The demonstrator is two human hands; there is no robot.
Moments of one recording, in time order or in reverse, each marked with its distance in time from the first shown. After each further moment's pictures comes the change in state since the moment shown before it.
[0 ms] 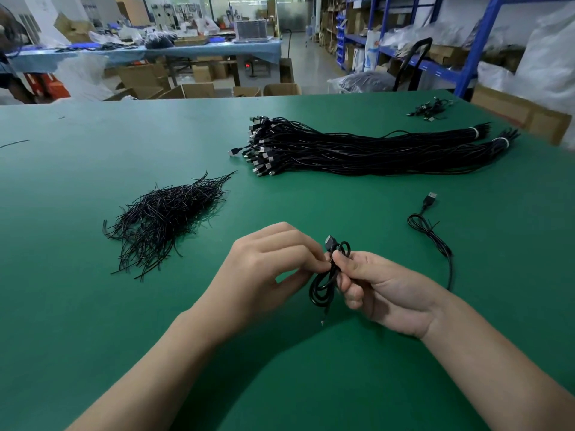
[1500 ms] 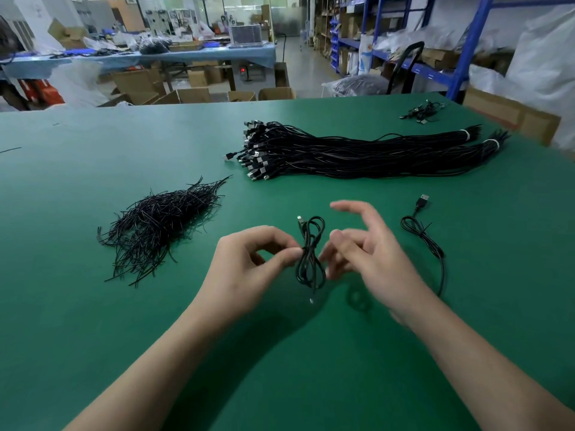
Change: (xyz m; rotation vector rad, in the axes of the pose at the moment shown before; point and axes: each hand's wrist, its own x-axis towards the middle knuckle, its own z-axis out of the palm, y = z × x) left_hand -0.005 -0.008 0.002 -0.288 0.027 -0.660; right_hand 0.005 -0.001 -0.003 -0.654 0.304 -0.561
